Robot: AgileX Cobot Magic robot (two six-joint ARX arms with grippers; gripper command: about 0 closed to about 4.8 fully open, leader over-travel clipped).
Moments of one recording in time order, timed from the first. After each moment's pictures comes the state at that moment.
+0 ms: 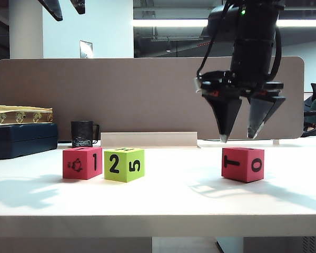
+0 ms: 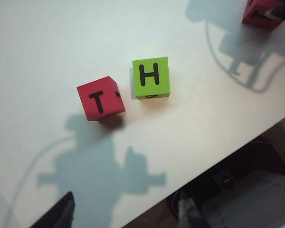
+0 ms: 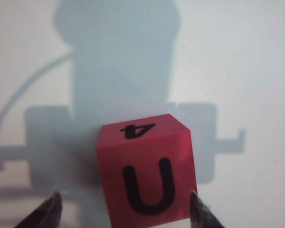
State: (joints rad) left arm -0.59 1.46 1.72 -1.30 -0.07 0.07; right arm 0.45 1.81 1.46 -0.90 0.05 -0.07
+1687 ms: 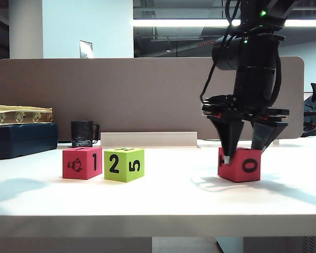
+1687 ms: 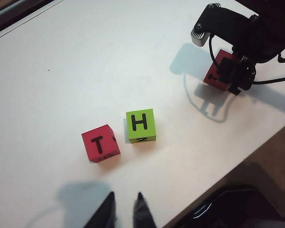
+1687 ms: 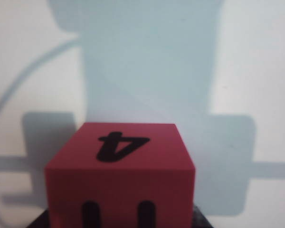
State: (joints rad) left arm -0.59 1.29 1.72 -1.20 0.00 0.10; right arm 0.40 1.91 1.46 -0.89 -0.04 0.00
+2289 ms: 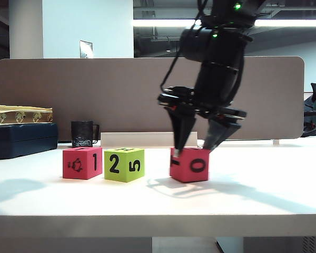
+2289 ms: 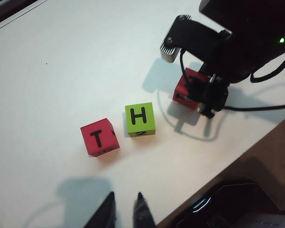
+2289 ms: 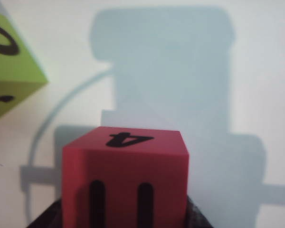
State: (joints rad) left arm -0.59 1.29 1.72 -1.22 0.00 0.10; right arm 0.55 1.92 1.46 -0.72 -0.11 0.10
